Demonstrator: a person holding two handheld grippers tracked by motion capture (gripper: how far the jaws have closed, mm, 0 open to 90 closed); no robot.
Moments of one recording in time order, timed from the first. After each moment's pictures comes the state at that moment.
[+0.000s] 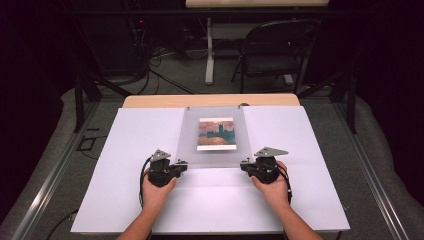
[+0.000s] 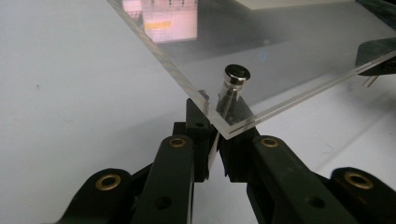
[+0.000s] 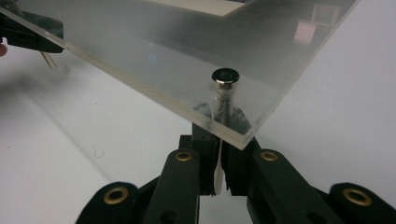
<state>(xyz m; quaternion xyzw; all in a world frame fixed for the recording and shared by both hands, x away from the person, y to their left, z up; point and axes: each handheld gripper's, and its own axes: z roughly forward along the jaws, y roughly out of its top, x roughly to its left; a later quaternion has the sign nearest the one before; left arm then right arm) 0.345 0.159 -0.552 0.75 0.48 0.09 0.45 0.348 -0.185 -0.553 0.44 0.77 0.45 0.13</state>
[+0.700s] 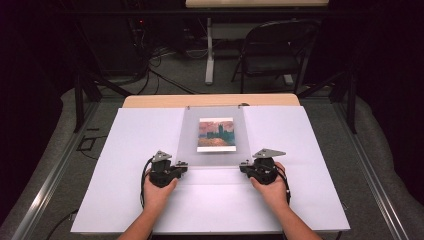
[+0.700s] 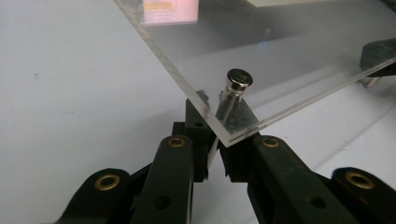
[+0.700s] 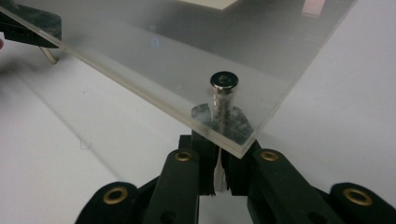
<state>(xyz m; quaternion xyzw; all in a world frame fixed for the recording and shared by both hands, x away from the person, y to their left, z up) 0.349 0.159 -0.562 0.75 0.49 0.09 0.44 0.351 -0.183 -0.564 0.44 0.78 0.44 0.12</state>
